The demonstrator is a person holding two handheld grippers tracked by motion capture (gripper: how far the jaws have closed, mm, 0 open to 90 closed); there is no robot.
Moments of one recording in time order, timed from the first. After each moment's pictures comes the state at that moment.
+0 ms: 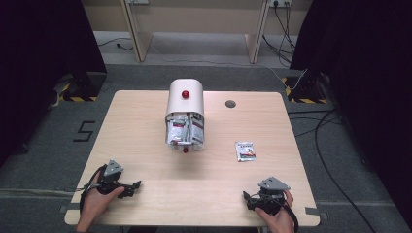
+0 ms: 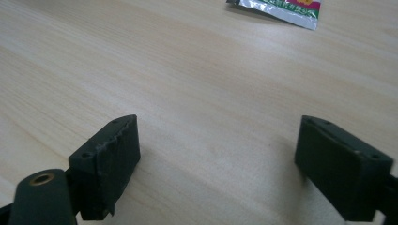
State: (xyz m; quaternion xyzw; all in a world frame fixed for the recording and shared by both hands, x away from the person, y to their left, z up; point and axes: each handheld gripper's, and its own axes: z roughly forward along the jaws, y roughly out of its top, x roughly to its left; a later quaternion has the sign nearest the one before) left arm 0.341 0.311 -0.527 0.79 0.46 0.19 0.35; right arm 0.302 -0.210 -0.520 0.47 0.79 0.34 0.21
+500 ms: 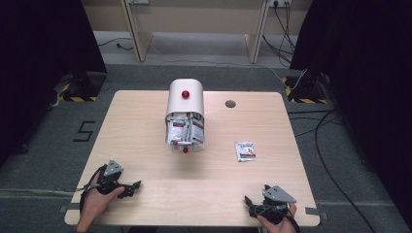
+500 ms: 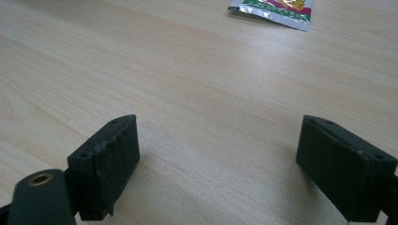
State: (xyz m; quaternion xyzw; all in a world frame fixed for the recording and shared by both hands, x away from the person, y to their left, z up) left arm 0.341 0.311 -0.527 0.79 0.46 0.19 0.35; right arm 0.279 -0.217 -0.530 0.46 0.77 0.38 0.23
